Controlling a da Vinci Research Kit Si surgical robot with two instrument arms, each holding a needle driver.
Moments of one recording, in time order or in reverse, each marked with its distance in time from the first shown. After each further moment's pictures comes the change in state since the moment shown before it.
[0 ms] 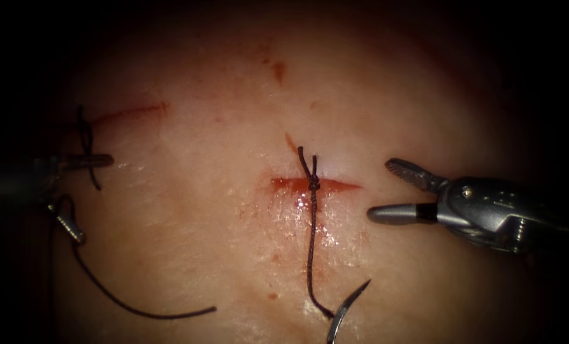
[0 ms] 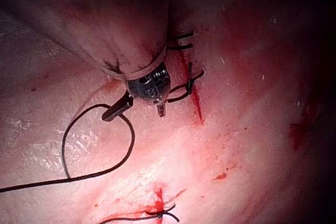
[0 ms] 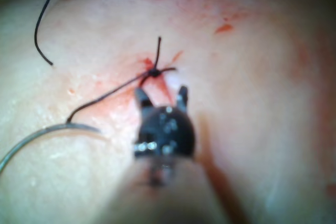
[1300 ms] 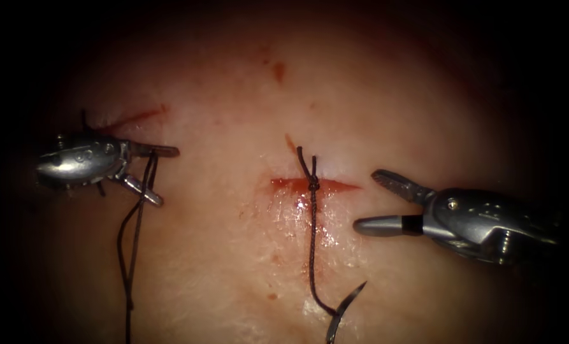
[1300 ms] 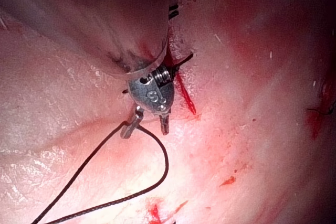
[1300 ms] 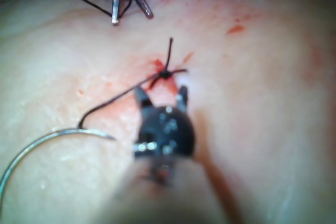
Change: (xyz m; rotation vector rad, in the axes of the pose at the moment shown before) right arm 0.000 -0.002 0.001 0.010 0.000 -0.007; left arm -0.004 -0.010 0.005 0.268 0.158 0.130
